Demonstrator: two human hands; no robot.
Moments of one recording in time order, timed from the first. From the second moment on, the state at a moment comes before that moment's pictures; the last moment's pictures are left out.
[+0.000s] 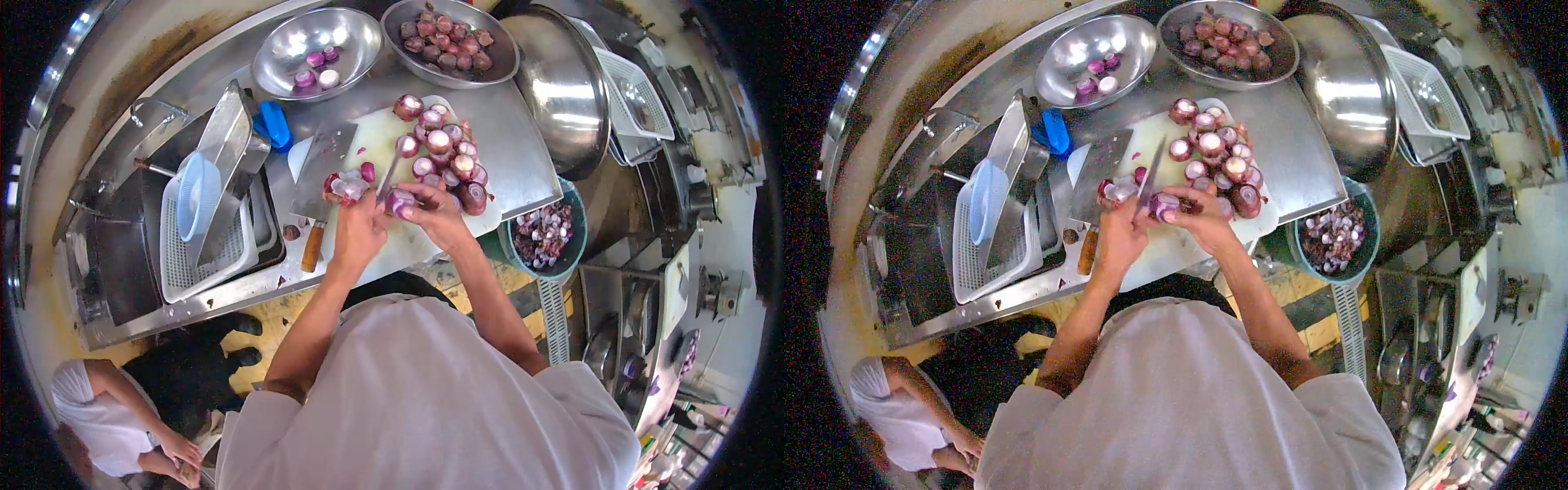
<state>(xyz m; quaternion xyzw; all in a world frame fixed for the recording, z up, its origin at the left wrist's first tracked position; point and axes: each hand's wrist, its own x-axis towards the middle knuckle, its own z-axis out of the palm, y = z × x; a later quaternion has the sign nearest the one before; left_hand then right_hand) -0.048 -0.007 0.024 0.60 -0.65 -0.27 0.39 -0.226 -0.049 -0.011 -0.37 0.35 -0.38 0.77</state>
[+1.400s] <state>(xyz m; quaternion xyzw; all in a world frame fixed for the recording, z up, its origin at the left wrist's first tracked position) 0.032 -0.009 0.002 0.67 -0.63 -0.20 0.33 -0.231 -0.072 -0.012 -0.13 0.27 -0.38 0.88</state>
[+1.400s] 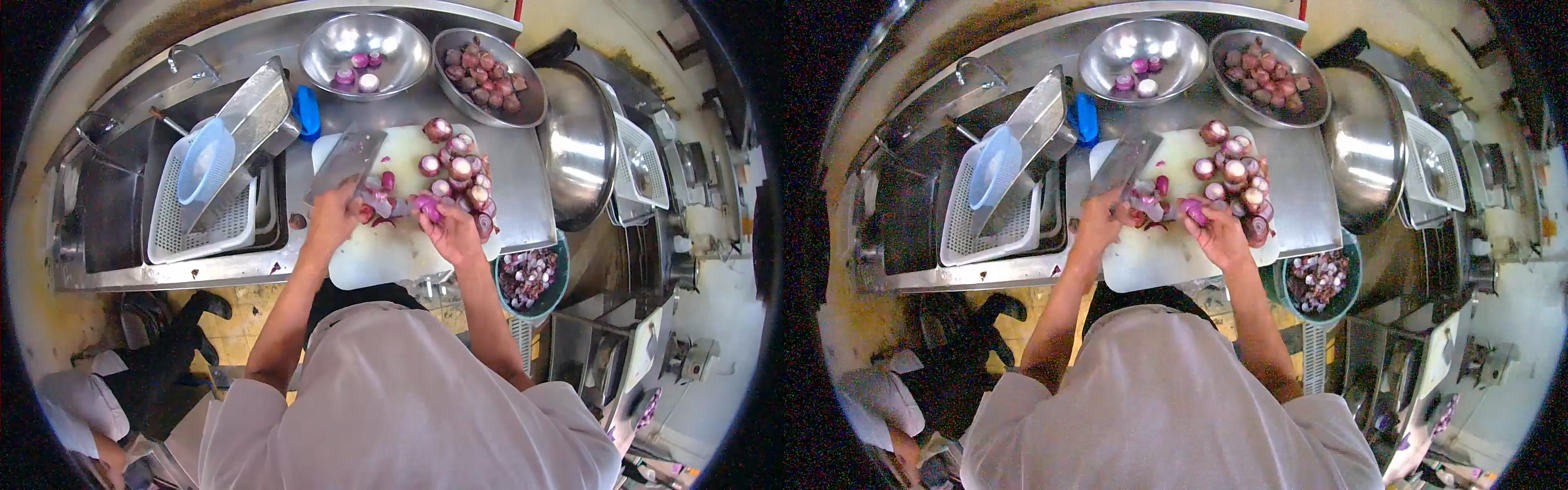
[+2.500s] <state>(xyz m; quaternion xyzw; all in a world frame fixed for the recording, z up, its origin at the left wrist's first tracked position) 0.015 0.035 0.052 0.66 -0.45 -0.50 0.34 -0.207 -0.141 0.012 -0.23 0.33 -0.41 0.82</state>
